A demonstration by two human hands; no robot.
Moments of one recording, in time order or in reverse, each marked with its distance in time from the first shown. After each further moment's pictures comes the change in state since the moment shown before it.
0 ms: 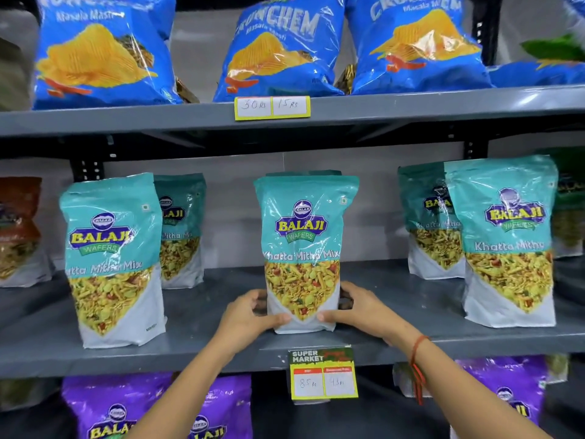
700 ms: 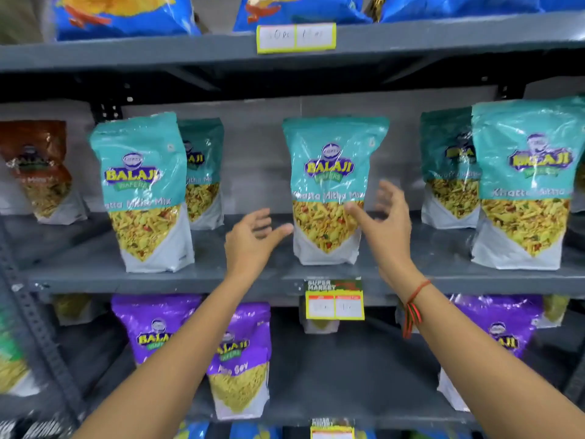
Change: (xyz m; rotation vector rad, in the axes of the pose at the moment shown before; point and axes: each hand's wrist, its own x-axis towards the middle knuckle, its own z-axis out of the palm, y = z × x) left_hand -0.029 0.037 -0.012 -0.046 0.385 0.118; right_hand -0.029 -0.056 0.012 0.329 0.702 -0.164
